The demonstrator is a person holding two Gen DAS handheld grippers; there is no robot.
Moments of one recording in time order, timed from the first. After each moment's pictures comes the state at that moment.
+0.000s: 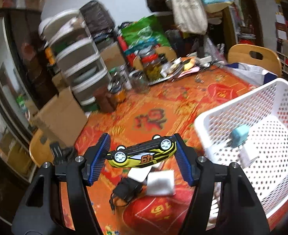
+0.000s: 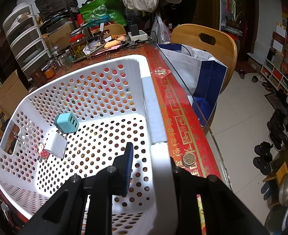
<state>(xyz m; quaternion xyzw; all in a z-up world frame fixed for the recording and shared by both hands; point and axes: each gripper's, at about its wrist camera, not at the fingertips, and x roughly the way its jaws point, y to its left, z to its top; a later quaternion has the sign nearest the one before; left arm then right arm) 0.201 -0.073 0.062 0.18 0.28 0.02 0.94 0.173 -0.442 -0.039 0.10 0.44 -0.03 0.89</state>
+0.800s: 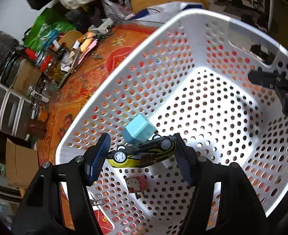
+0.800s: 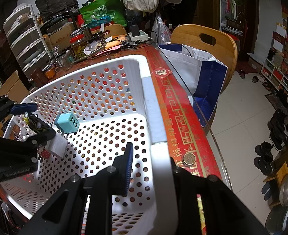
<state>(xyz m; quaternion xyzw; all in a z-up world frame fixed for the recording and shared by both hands) 0.241 -0.284 -0.019 0.37 0.44 -0.18 0.80 0.172 -0.444 -0.041 0.10 0.44 -0.02 0.89</state>
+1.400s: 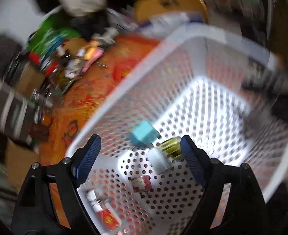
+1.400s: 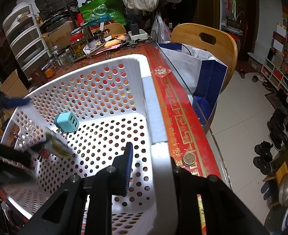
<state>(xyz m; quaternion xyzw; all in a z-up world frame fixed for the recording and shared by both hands) 0.235 -0.243 0.022 0.30 0.40 -0.20 0.84 0.173 -0.442 -0.041 0.10 0.44 -0.02 0.89</state>
